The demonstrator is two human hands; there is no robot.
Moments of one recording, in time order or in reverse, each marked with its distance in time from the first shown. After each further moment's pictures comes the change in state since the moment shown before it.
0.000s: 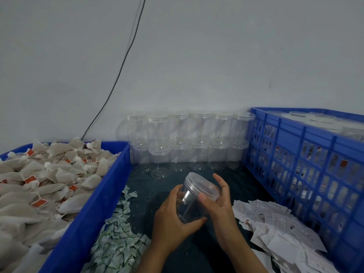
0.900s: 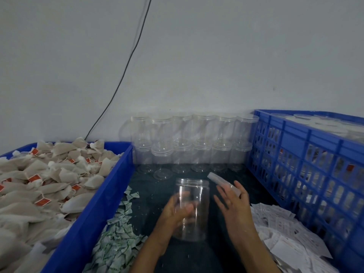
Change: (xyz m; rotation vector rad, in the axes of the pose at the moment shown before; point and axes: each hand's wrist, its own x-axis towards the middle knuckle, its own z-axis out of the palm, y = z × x) left_hand 0.011 -0.001 -0.009 -0.717 -0.274 -0.386; right_hand 0.012 -0.016 -0.019 0.232 0.247 0.067
